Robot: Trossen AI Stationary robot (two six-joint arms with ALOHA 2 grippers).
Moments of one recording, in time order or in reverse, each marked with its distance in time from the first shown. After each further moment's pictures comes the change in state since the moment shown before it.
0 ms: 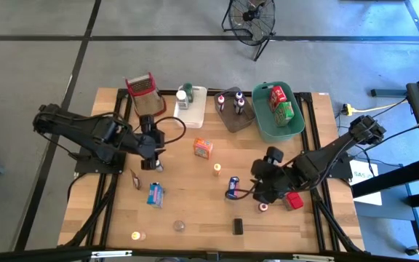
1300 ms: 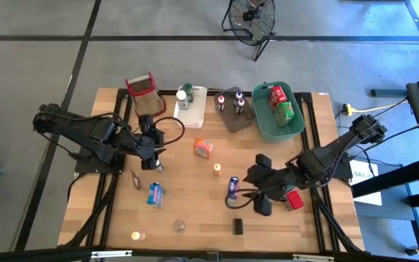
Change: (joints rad) left arm -0.012 -0.003 0.000 0.001 -0.027 -0.023; right arm 0.002 -0.018 0.064 0.275 -0.182 -0.153
